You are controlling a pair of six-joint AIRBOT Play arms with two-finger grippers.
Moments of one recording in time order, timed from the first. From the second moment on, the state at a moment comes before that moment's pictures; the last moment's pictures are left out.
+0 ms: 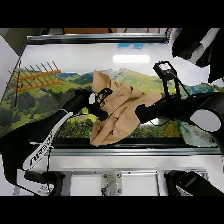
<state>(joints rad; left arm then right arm) -0.51 -1.66 1.28 1.43 -1.04 -1.34 0.57 -0.90 1.22 -1.53 1.27 1.81</state>
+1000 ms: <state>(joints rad) -0.43 -1.25 1.19 1.17 -1.07 -1.47 0.70 -1.25 1.22 -1.50 1.11 2.10</state>
